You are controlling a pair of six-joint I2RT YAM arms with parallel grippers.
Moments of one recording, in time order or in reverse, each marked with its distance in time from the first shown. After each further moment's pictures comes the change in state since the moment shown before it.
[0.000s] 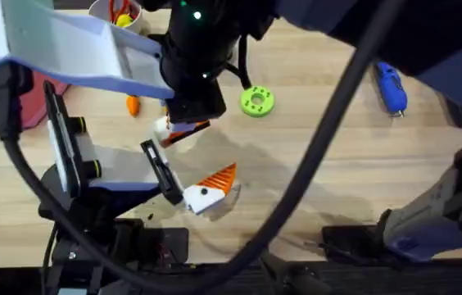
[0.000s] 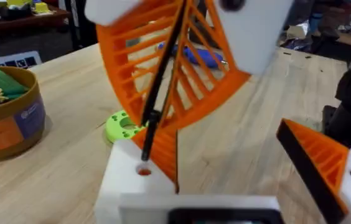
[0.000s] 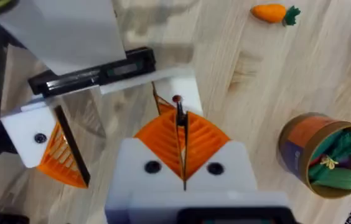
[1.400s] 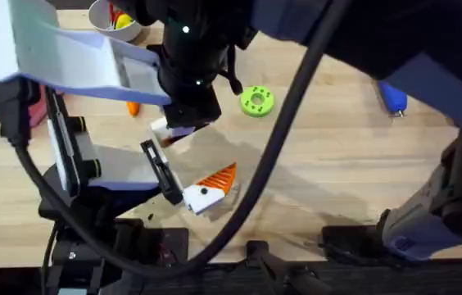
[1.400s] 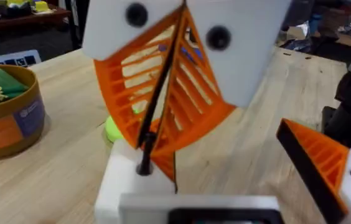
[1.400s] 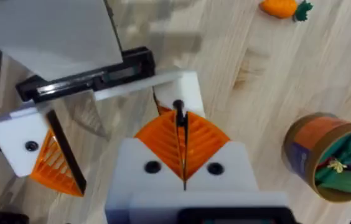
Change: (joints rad) left arm 0.000 0.000 0.000 -0.001 0.000 -0.007; right arm 0.006 0.037 0.000 -0.002 0.015 0.003
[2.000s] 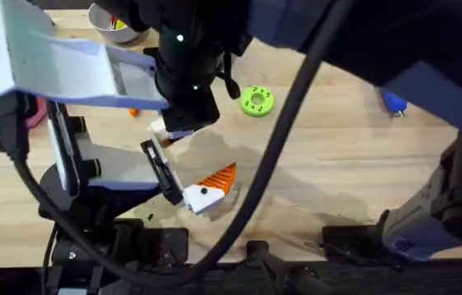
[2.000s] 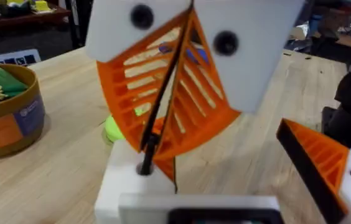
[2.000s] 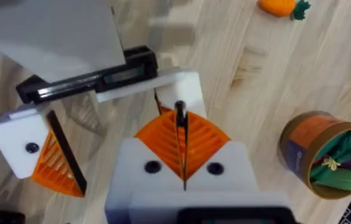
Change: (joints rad) left arm 0.000 0.000 0.000 0.000 0.000 -0.002; right arm 0.021 0.000 0.000 0.000 0.038 0.000
